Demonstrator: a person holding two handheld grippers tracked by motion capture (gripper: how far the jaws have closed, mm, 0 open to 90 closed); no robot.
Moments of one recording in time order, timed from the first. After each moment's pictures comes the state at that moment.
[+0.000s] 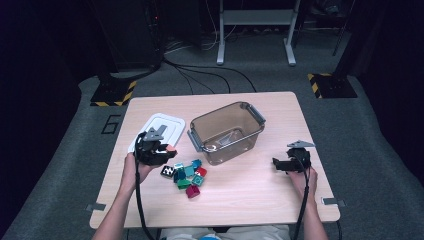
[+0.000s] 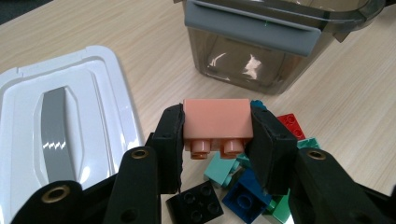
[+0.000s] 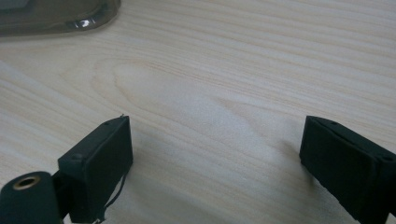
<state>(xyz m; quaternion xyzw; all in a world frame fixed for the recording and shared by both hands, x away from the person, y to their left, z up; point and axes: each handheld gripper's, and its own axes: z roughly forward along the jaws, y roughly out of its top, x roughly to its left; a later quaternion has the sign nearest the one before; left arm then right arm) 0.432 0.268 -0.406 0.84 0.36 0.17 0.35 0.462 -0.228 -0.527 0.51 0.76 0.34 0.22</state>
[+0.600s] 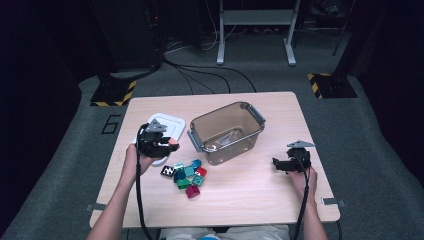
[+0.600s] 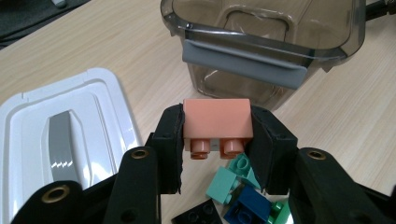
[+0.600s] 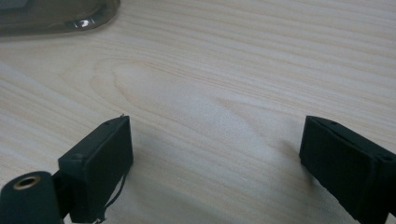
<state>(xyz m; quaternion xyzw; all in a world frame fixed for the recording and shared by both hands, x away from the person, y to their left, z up) 0.445 0.259 -0.383 0.85 0.35 0.17 0.35 0.463 -0.229 -0.527 0.51 0.76 0.33 0.22</state>
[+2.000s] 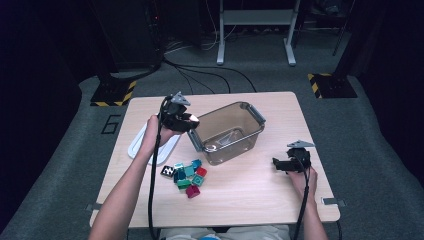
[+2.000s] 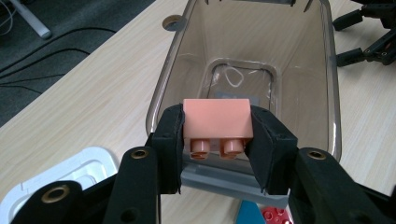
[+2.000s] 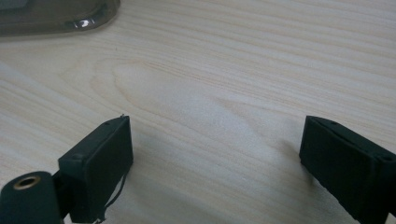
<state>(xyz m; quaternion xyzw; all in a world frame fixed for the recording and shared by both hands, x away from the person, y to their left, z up) 0.500 0.194 -0.332 0.88 0.29 0.17 0.35 0.463 -0.229 -0.527 0.51 0.76 0.33 0.22</state>
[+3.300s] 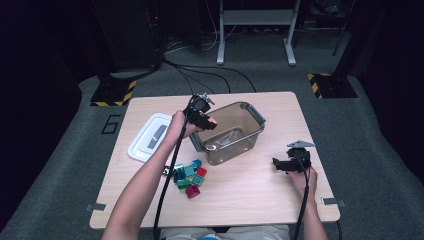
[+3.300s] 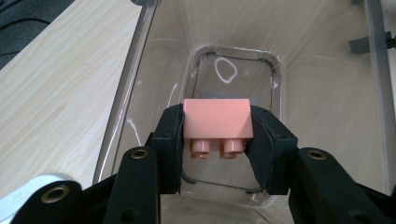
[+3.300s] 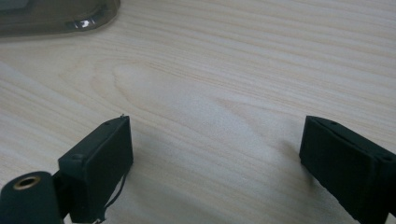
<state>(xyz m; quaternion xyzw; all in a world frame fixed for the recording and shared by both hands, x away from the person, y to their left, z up) 0.551 0.134 -0.369 0.91 0.29 0.11 0.29 0.463 -0.229 -0.527 0.51 0.76 0.34 0.22</state>
